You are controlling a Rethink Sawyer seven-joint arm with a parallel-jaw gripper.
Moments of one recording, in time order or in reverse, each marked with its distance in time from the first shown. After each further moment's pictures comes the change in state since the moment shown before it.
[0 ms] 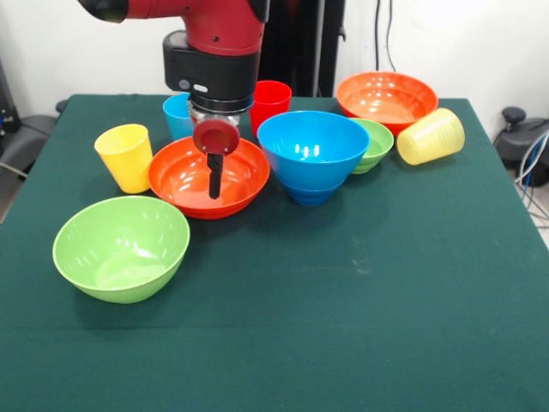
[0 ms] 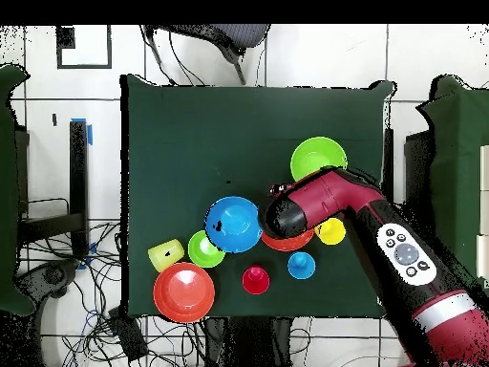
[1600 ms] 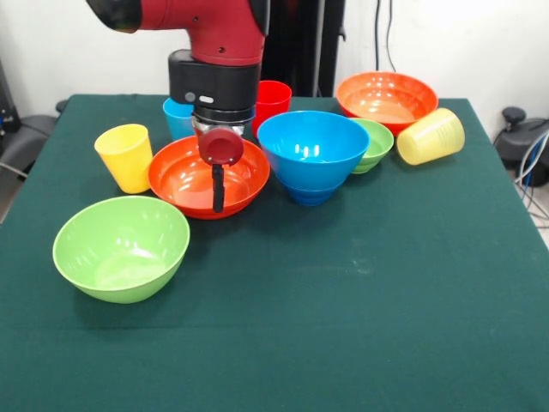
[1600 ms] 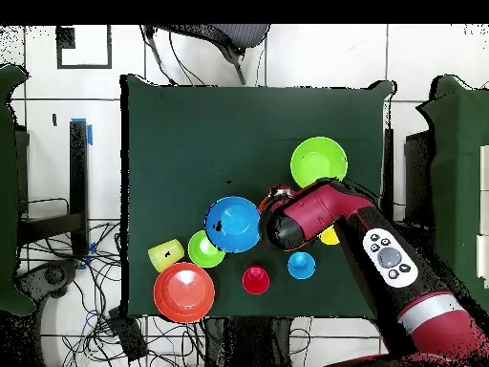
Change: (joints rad) arm 0.089 0.000 -0.165 0.000 -0.048 -0.221 0.000
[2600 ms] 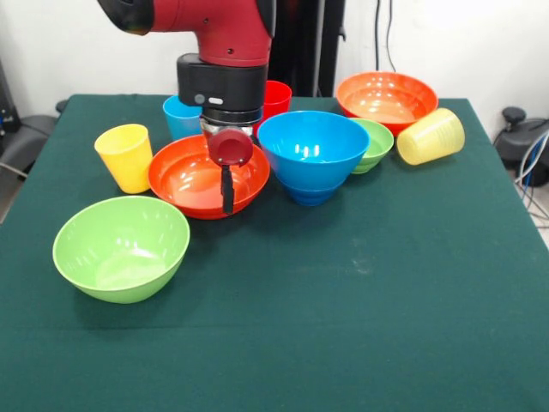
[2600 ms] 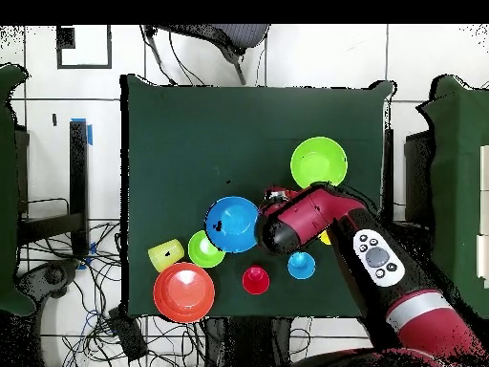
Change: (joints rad) arm 0.065 0.000 -0.074 0.000 -0.003 -0.108 0.000
